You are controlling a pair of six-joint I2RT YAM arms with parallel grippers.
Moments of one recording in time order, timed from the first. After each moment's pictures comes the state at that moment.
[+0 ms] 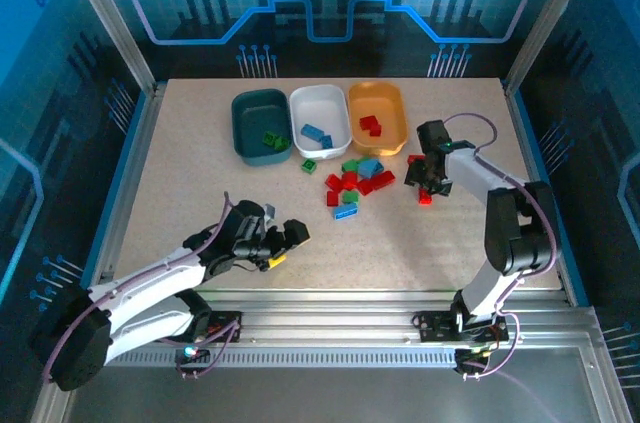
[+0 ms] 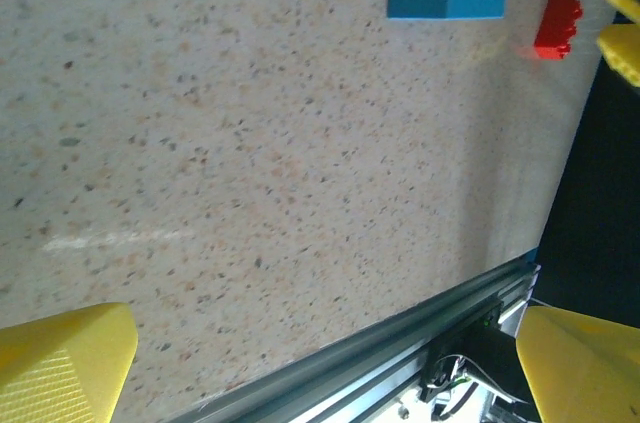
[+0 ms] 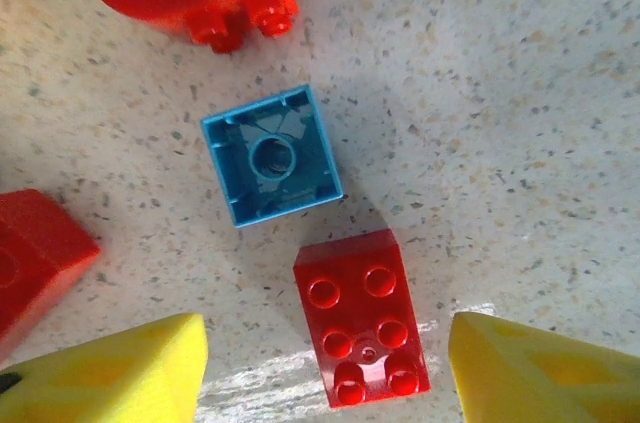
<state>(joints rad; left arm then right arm) -0.64 0.99 0.40 -0.18 0.34 -1.19 0.17 1.70 1.09 -0.67 0.12 0.52</state>
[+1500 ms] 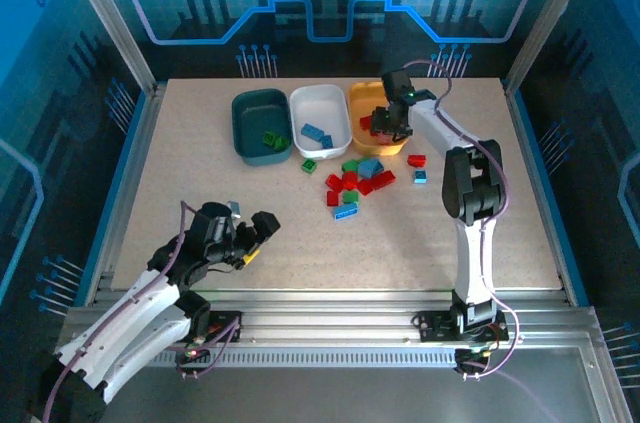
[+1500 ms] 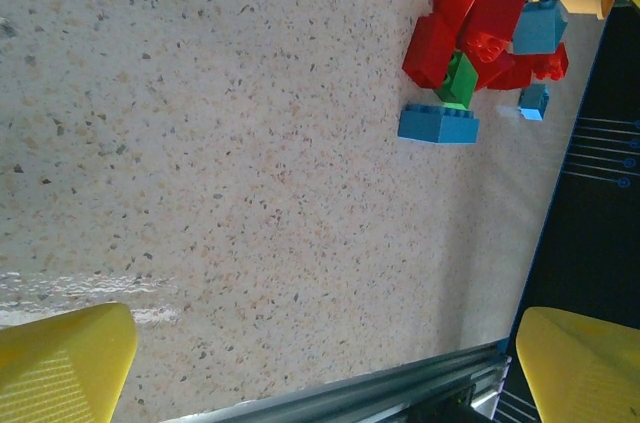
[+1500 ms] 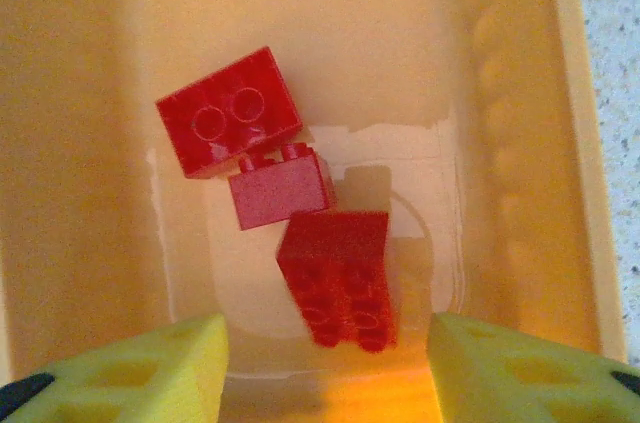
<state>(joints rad) -0.45 0.67 0.40 -0.48 0.29 -1.18 0.27 2.17 1.85 -0.74 0.06 0.38</state>
